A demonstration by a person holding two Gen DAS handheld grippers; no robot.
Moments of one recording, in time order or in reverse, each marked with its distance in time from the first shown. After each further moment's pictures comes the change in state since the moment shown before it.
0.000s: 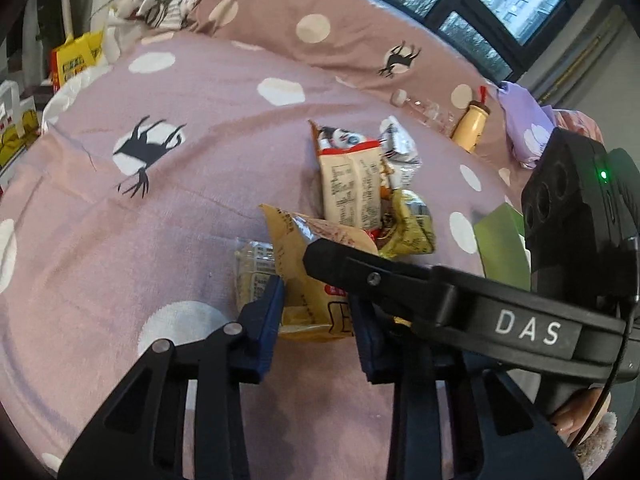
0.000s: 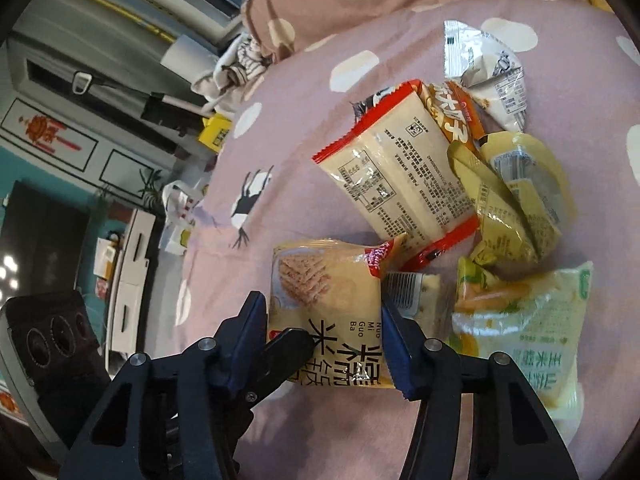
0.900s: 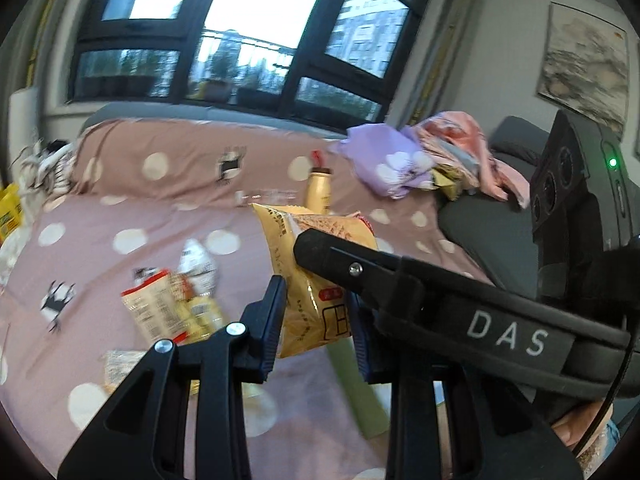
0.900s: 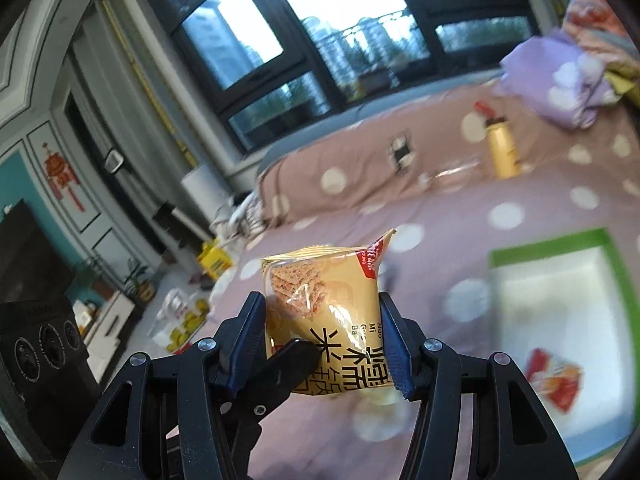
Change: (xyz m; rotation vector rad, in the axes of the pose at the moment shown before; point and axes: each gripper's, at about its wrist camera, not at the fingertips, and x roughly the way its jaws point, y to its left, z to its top) left arm -0.087 -0.185 -0.008 0.339 -0.310 -0.244; right arm -0.239 0.011 -0.038 -0.128 -0.552 -0.161
